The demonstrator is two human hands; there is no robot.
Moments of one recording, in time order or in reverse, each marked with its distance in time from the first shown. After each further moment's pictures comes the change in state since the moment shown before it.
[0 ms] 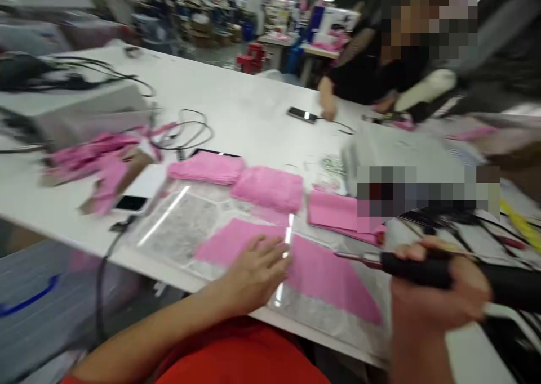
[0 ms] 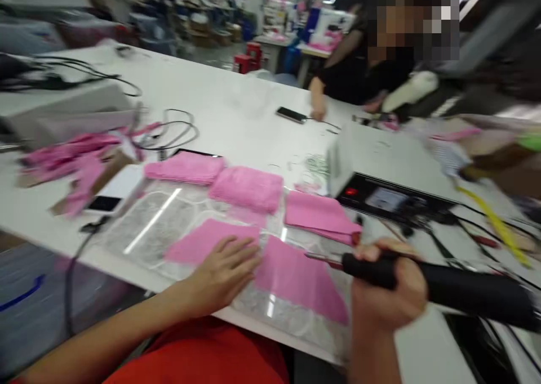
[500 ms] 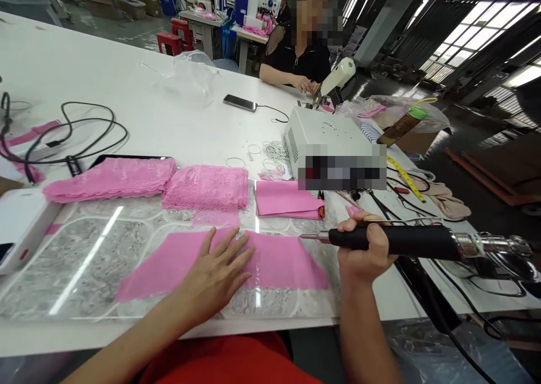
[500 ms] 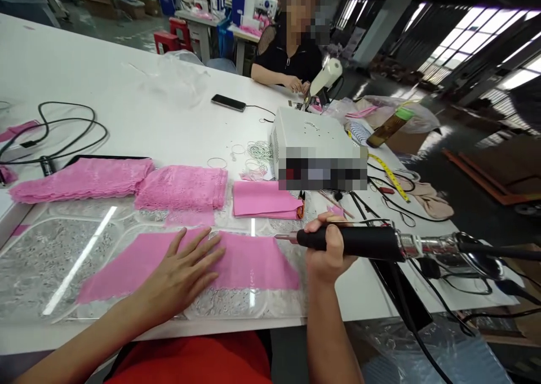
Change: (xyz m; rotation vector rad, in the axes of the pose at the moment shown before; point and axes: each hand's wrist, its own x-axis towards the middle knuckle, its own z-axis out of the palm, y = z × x) left_hand 0.017 -0.021 0.028 0.074 -0.090 0.139; right_hand 0.008 0.003 -0.019 -0.133 0.158 -0.276
